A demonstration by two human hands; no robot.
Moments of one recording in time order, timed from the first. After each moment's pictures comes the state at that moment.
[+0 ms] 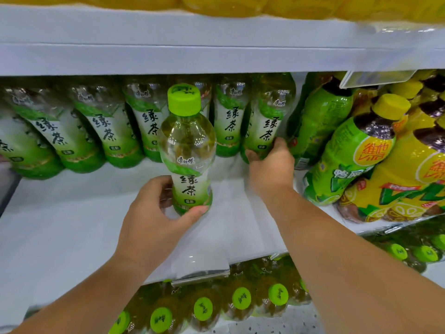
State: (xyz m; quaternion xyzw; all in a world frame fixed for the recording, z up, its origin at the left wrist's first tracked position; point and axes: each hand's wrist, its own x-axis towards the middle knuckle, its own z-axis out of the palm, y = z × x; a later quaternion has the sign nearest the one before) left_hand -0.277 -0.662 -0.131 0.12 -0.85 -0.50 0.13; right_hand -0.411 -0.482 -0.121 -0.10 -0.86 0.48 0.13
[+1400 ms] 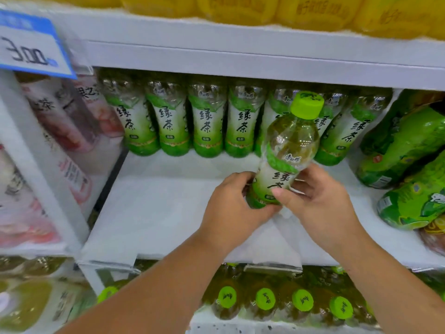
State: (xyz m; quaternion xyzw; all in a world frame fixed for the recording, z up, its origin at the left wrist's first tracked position) left_hand -0.271 -0.671 -0.125 0.09 -0.85 -0.49 0.13; right_hand -0.316 -0.520 -0.087 0.15 -0.77 0.62 -0.07
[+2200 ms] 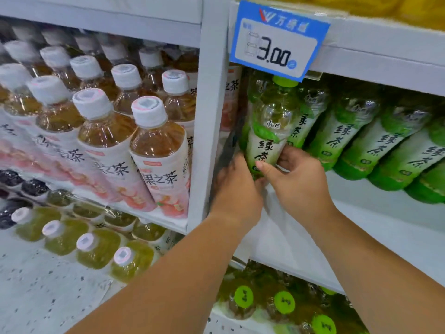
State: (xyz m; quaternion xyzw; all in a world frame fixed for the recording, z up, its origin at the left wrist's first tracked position) left_hand -0.221 -0.831 -0.121 0.31 -0.85 -0.40 0.16; right_hand -0.303 -0.742 -0.106 0.29 -0.78 0.55 -0.04
